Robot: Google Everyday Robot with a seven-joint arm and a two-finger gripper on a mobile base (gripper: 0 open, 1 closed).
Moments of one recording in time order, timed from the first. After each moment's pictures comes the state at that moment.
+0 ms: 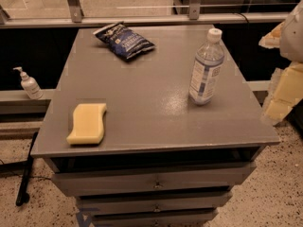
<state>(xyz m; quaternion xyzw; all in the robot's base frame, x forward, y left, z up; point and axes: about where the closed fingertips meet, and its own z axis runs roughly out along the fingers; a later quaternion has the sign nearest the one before) 0.438 -0.216 0.977 -0.60 0.78 -0.04 0.16</state>
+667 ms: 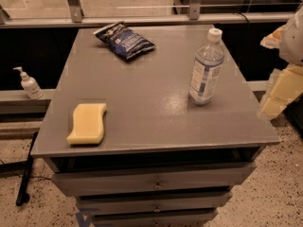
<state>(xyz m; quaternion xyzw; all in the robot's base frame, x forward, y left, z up) 0.460 -0.231 0.962 -0.59 0.79 -0.04 0.19</state>
